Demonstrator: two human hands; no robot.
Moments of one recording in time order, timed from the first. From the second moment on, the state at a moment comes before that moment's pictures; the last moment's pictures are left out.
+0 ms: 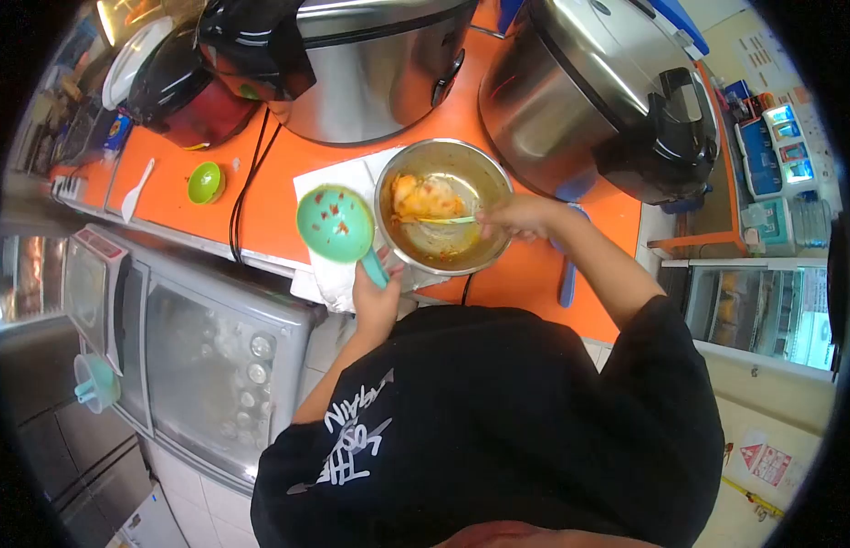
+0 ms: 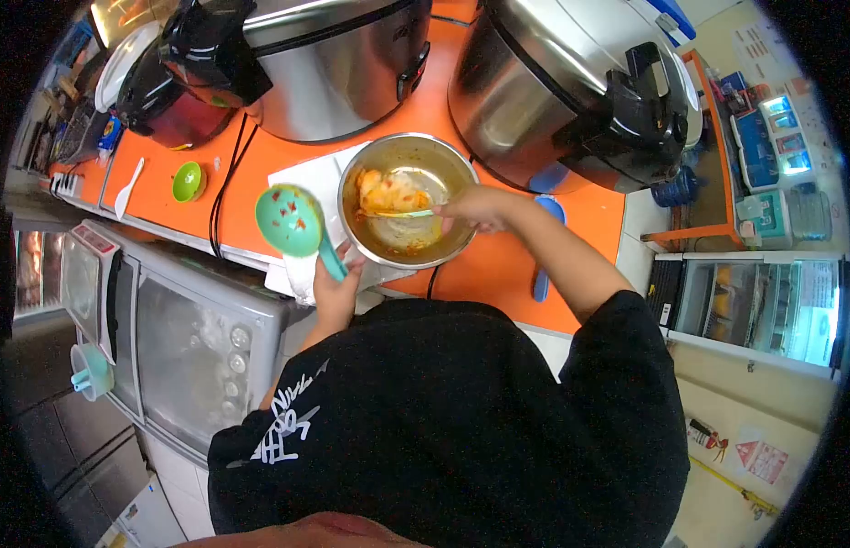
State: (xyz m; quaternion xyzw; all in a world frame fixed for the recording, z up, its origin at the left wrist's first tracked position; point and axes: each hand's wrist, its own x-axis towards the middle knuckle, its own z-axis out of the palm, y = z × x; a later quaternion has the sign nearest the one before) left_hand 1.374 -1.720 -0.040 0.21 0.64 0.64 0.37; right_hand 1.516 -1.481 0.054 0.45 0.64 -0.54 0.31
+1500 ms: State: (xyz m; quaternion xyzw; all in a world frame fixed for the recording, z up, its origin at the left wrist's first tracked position) left_hand 1.368 -1.734 -0.069 0.30 0.61 0.56 0.47; right_hand 1.505 -1.531 0.043 0.56 0.42 -0.70 0.15
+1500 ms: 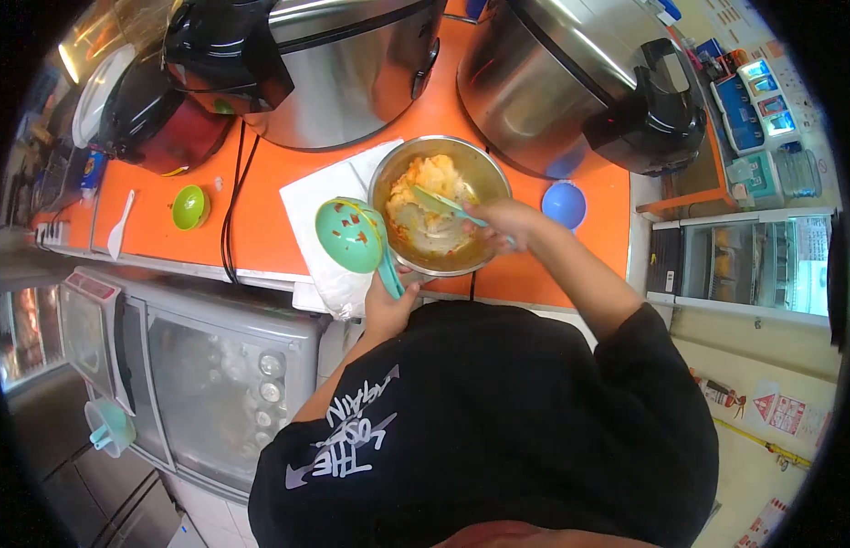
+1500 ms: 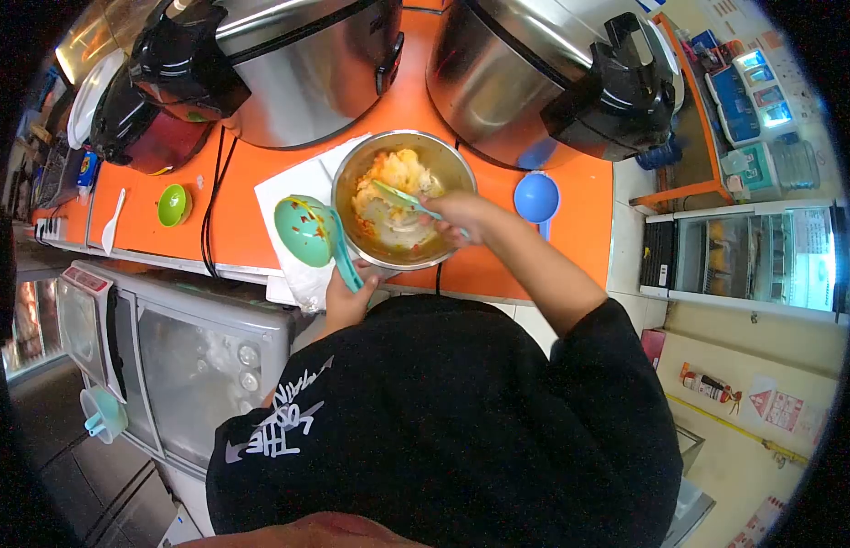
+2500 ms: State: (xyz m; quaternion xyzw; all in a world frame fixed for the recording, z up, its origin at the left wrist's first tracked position) left_hand 1.381 -1.706 -0.037 0.33 0.66 0.51 0.44; right_hand 1.528 -1.550 0.033 0.55 0.24 -0.80 0.05
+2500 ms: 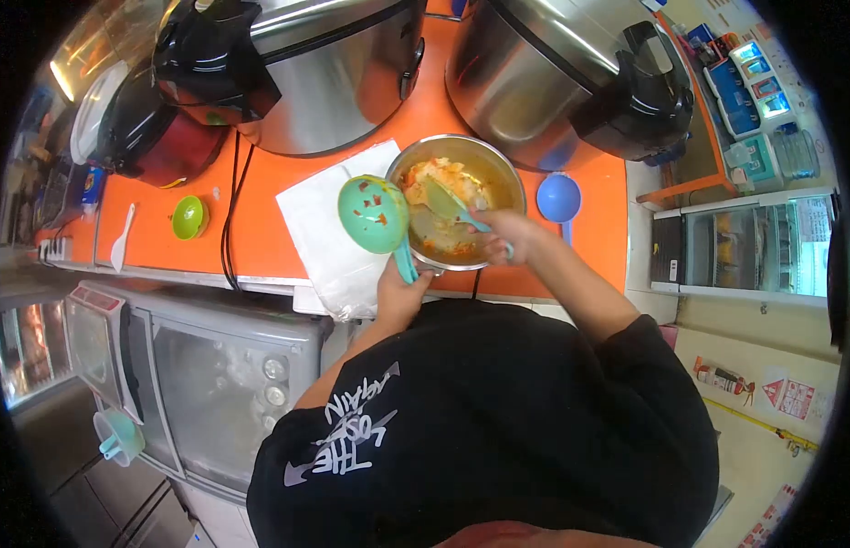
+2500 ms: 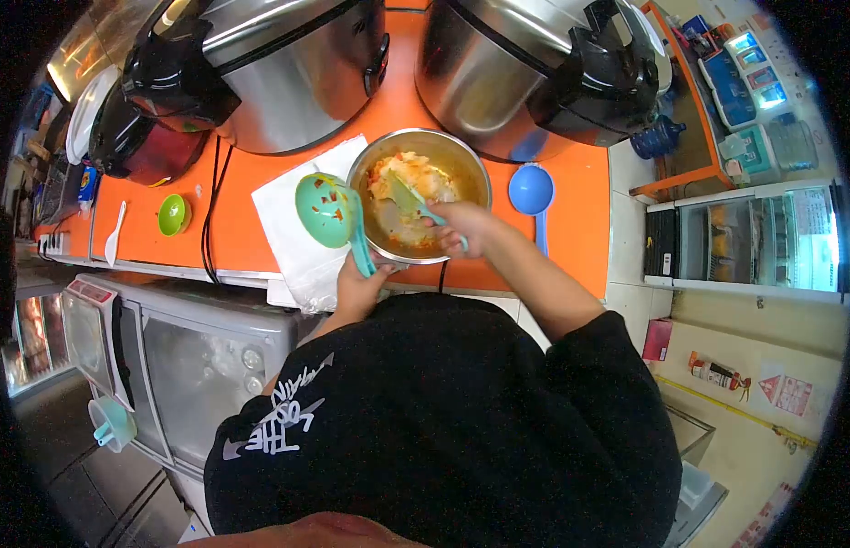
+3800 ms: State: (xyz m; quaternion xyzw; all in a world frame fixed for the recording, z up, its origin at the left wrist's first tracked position) left_hand 1.385 -1.671 -0.024 0.44 0.65 0.53 0.33; right_hand 1.504 -1.543 0.016 0.62 0.42 -0.66 0.07
